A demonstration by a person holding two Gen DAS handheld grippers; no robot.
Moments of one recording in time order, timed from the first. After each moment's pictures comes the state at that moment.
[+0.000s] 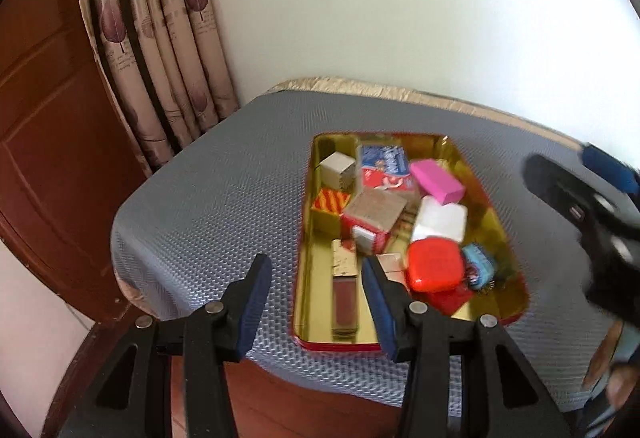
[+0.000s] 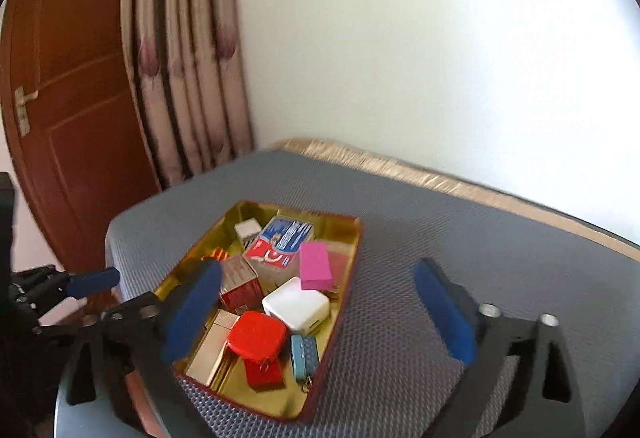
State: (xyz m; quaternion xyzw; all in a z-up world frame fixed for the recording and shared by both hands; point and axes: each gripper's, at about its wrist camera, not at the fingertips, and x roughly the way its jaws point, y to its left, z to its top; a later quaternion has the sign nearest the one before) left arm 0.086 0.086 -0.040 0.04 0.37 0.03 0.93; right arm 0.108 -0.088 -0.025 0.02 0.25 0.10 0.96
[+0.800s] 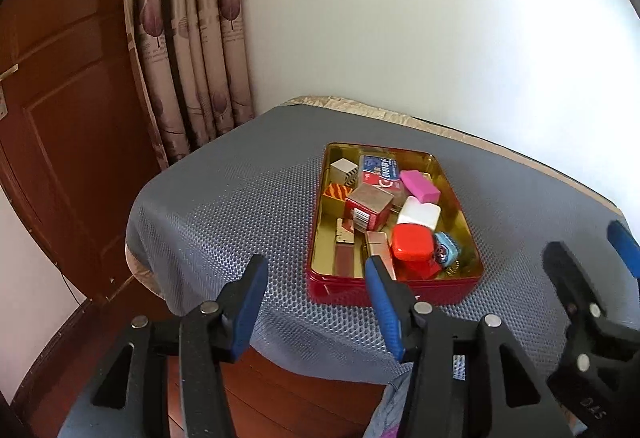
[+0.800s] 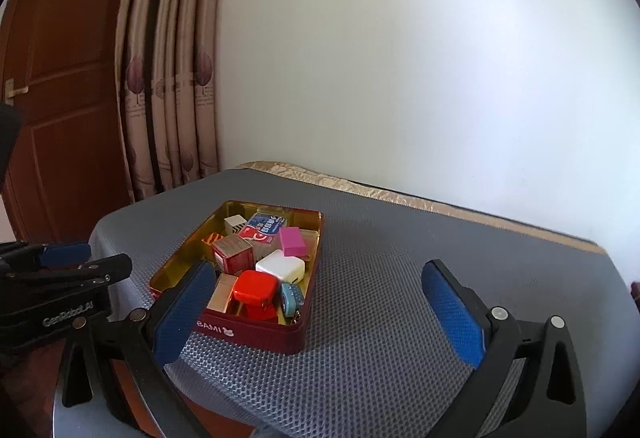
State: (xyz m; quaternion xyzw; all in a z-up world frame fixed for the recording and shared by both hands) left arm 0.005 0.100 -0.014 0.00 0.34 0.04 0.94; right arm -0.001 -0.073 -0.017 0.00 0.20 0.01 0.98
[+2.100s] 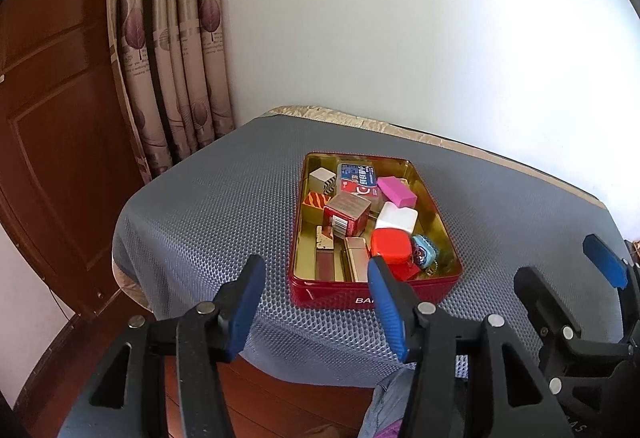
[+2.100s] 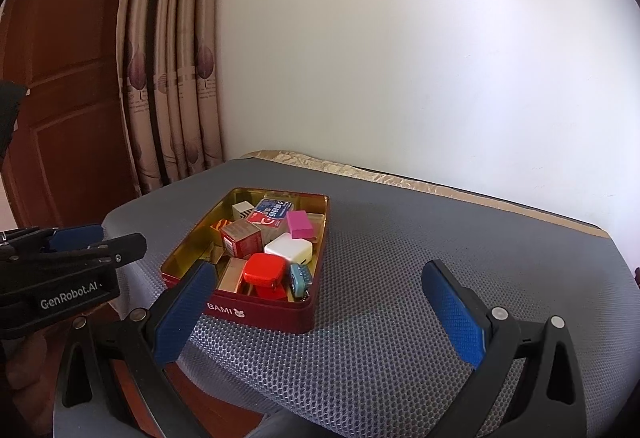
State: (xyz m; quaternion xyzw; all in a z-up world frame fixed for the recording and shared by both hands) left arm -0.004 0.093 -0.007 0.00 0.32 0.00 0.95; right arm -0.012 -0.070 -0.021 0.01 0.22 0.02 0.98
